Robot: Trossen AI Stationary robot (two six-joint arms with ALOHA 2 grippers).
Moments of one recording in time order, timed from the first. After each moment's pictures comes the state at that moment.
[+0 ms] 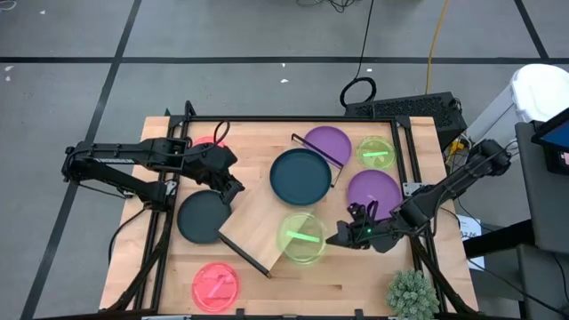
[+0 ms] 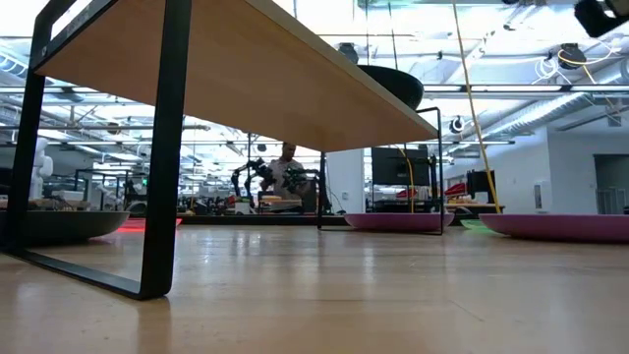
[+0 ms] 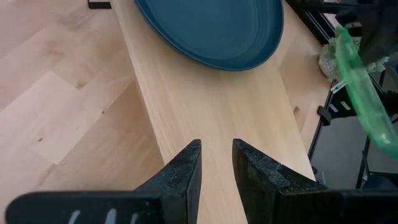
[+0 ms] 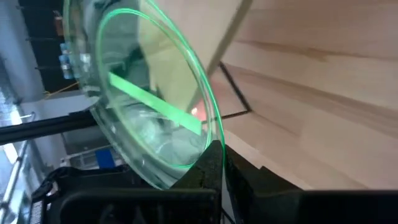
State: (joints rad) left arm -0.02 1.17 1.22 -0.88 0.04 -0.76; right arm 0.59 1.24 0.88 -0.21 0.37 1.90
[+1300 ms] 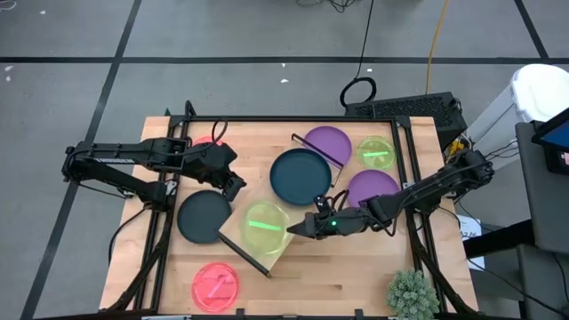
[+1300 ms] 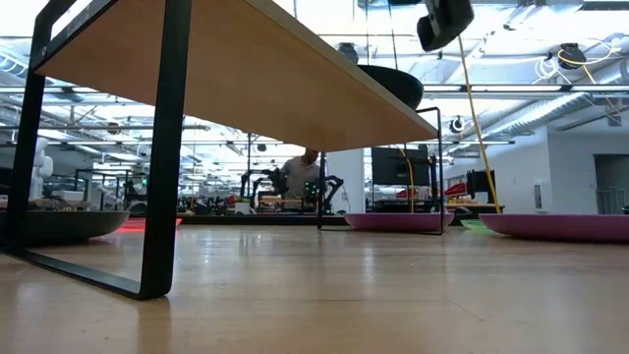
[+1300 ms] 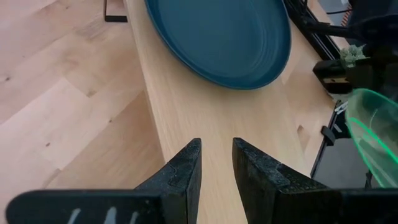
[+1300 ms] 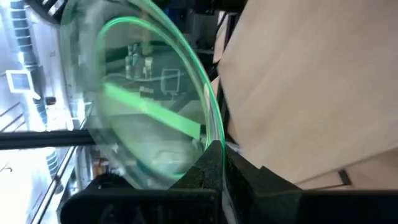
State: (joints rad) left arm -0.03 1.17 1.22 -0.86 -0.03 -0.81; right arm 0.38 1.50 0.97 0.24 0.29 1.63
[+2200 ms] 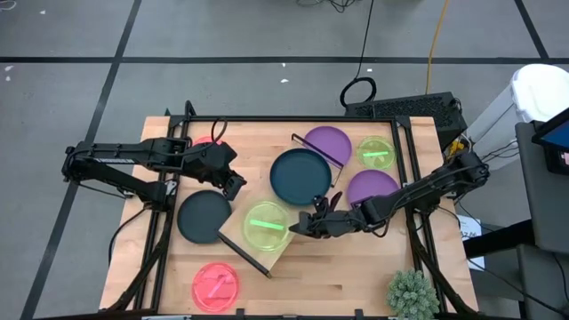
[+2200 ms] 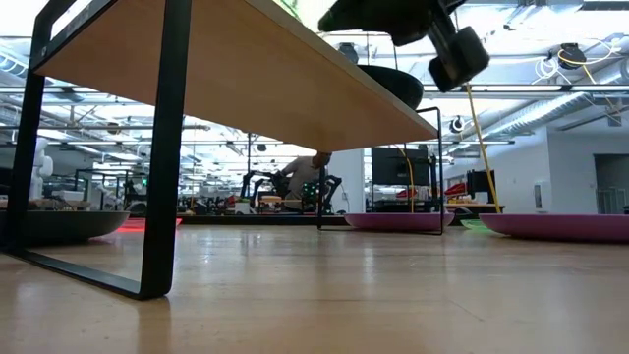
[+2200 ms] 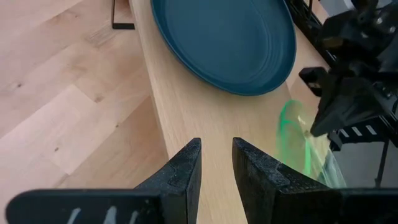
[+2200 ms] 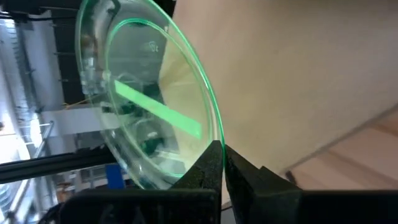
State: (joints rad) left arm -0.02 1.17 1.22 -0.86 -0.05 -0.79; right arm 0.36 1.56 0.96 0.13 0.28 1.72
